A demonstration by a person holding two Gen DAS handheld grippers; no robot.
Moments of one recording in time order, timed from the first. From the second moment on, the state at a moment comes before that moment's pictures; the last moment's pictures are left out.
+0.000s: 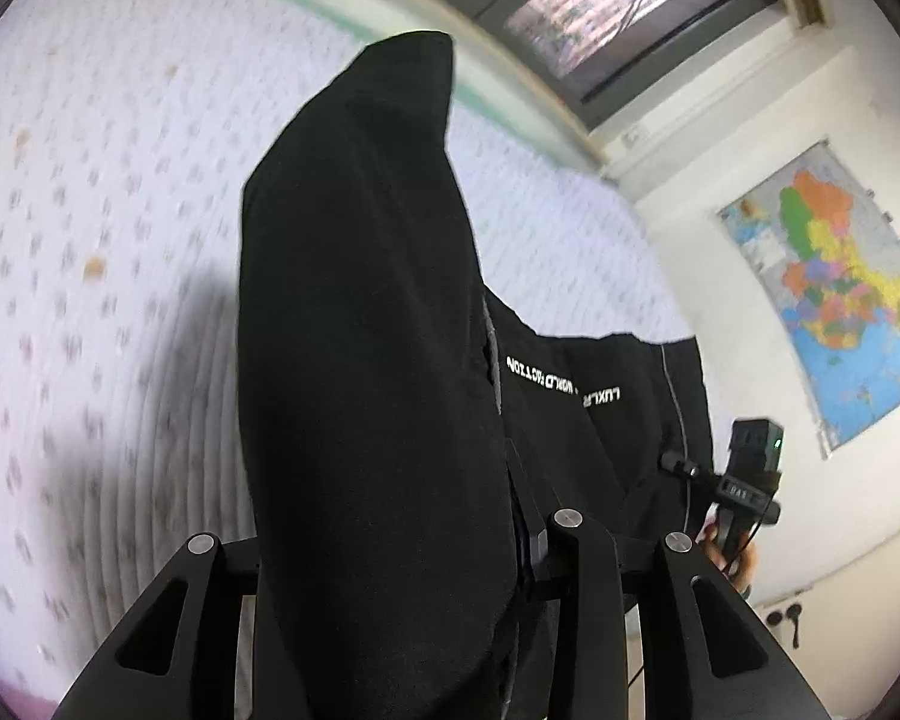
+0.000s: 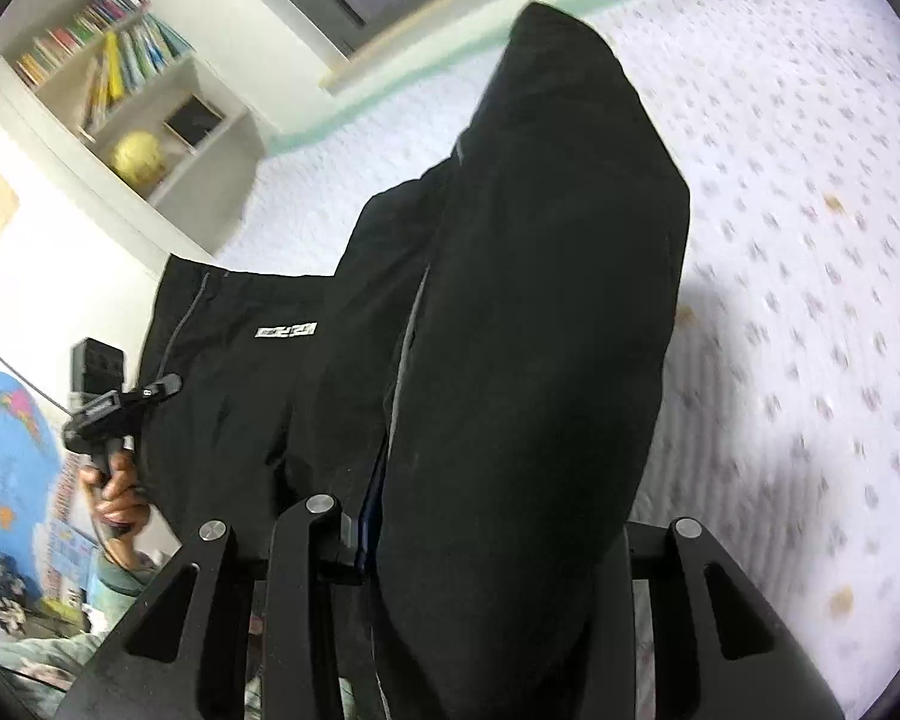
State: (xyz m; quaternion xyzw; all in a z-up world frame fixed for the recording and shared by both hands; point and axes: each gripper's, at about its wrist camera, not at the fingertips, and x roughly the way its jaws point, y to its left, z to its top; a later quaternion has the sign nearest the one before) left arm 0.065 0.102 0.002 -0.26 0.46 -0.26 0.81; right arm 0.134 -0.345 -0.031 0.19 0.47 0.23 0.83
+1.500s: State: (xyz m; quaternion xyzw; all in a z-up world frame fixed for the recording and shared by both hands) left arm 0.041 0.069 0.025 -0.10 0.42 -0.21 0.88; right arm 0.133 -0.308 -0.038 0.12 0.43 0.05 0.89
